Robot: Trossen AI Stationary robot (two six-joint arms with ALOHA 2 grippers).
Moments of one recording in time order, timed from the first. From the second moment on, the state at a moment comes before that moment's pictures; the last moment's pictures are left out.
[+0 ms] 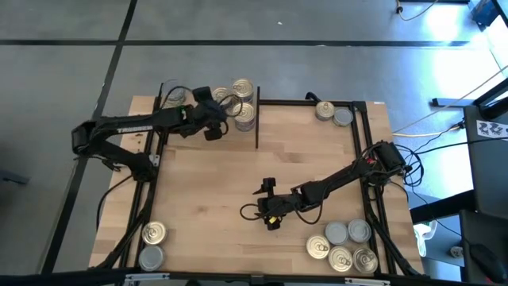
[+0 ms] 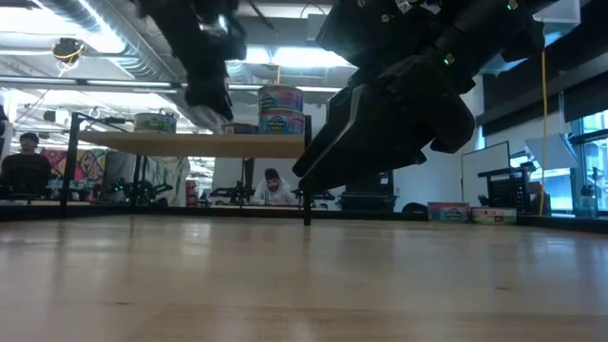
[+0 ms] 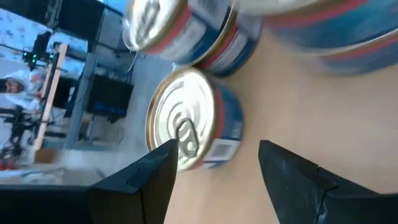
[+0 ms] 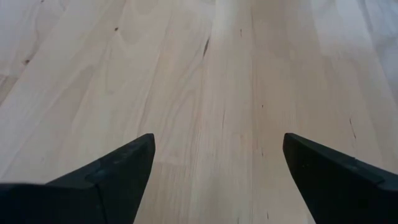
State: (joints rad) left arm 0.34 1.30 1.01 -0.50 -0.66 0.47; right arm 0.37 1.90 1.07 0.10 0.33 0.00
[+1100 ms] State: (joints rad) left arm -0.56 1.20 0.46 -0.07 -0.55 -0.55; right arm 0.30 1.63 1.07 -0.51 0.63 0.22
